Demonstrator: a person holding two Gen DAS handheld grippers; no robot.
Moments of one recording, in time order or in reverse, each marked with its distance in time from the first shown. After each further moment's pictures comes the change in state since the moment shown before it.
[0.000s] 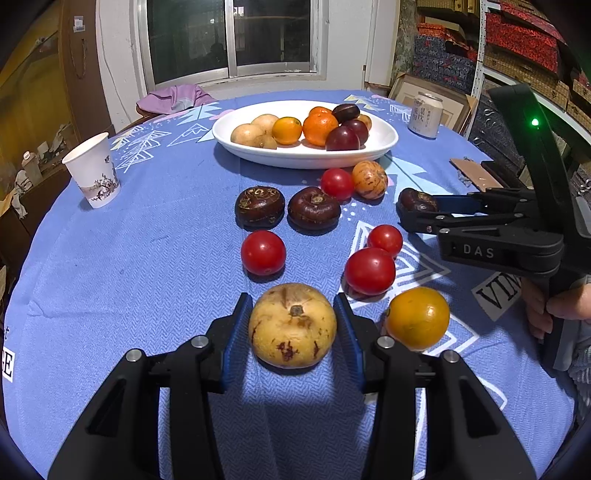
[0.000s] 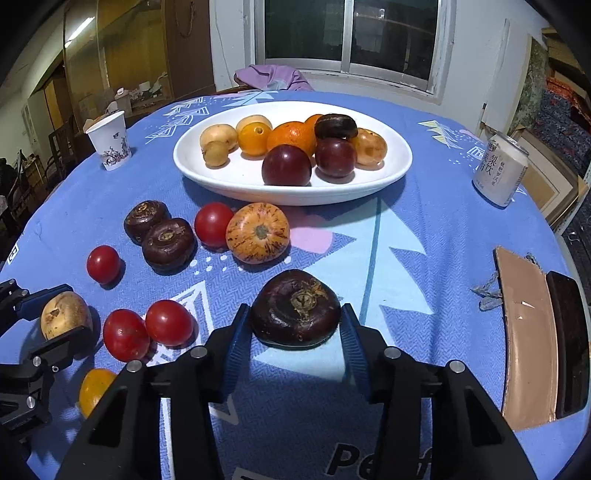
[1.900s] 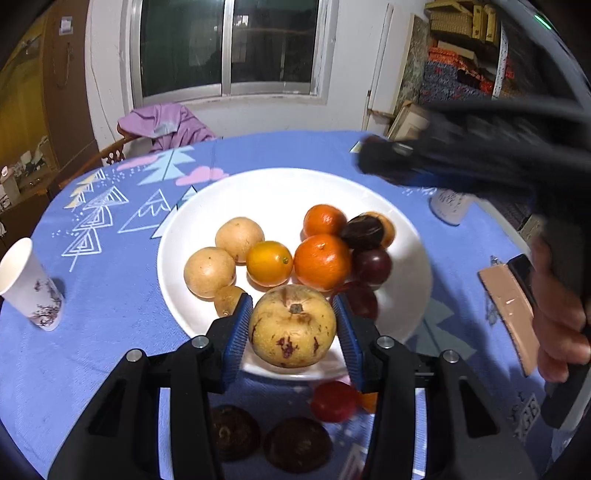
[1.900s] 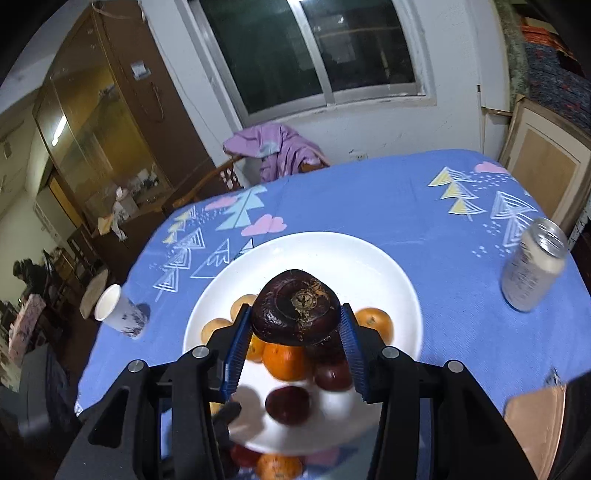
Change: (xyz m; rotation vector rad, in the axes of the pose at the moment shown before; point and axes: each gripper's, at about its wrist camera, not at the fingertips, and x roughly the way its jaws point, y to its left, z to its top) left arm 0.093 0.001 0.161 -0.050 -0.049 -0.048; right arm 0.032 -0.055 0.189 0.243 -0.077 0.169
